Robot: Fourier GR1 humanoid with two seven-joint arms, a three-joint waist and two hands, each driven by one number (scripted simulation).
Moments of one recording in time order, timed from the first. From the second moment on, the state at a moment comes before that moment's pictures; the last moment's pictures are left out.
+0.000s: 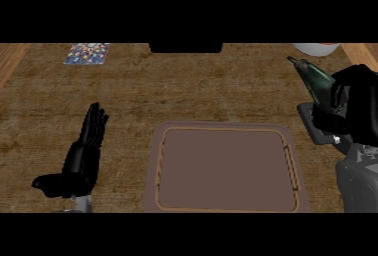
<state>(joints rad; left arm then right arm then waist) 0.02 0.05 -0.07 -1.62 0.00 0.16 -0.10 -0.35 -0.20 -0.07 -1.81 1.29 0.13 0.47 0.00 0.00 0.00</state>
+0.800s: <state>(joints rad) 0.01 0.04 -0.06 -1.59 0.00 0.13 -0.13 -0.44 -0.47 -0.39 -1.22 1.06 -0.02 0.11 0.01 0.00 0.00</state>
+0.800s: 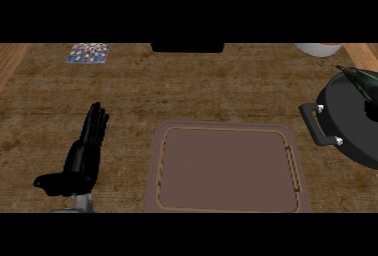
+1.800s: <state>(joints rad) -0.01 0.03 -0.05 -1.58 0.00 0.14 -0.12 -0.60 -0.55 -0.63 -0.60 0.81 -0.10 -0.20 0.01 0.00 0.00</state>
